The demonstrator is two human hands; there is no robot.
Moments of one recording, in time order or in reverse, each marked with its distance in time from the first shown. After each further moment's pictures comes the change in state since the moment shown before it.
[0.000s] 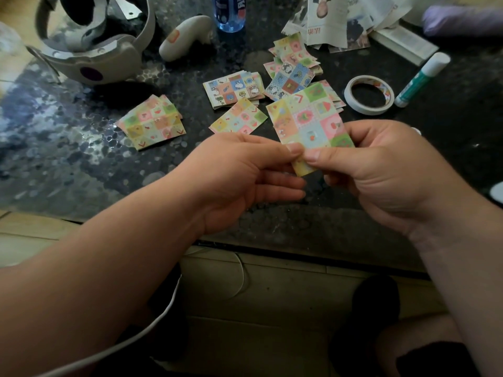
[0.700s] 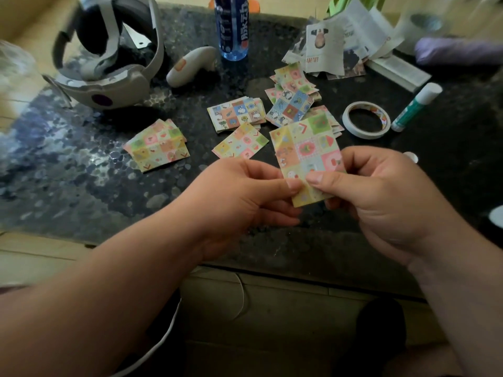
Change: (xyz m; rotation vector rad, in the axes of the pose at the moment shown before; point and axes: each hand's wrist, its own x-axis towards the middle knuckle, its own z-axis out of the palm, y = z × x) left_hand -0.002 0.001 -0.004 0.094 -0.013 0.035; right_hand -0.003 0.000 -0.003 -0.032 0.040 -0.052
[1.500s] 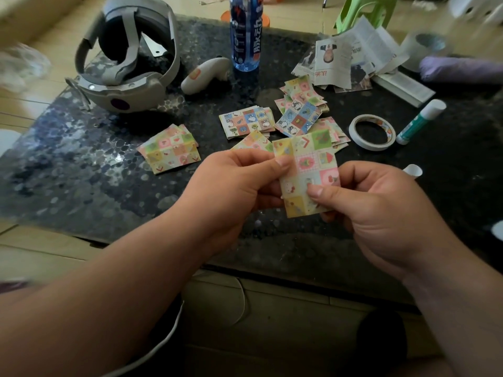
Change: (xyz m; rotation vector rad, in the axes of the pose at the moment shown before) left_hand -0.003 0.006 -0.007 -0.089 0.185 0.175; right_hand -0.005 -0.002 0.015 -0.006 0.032 0.000
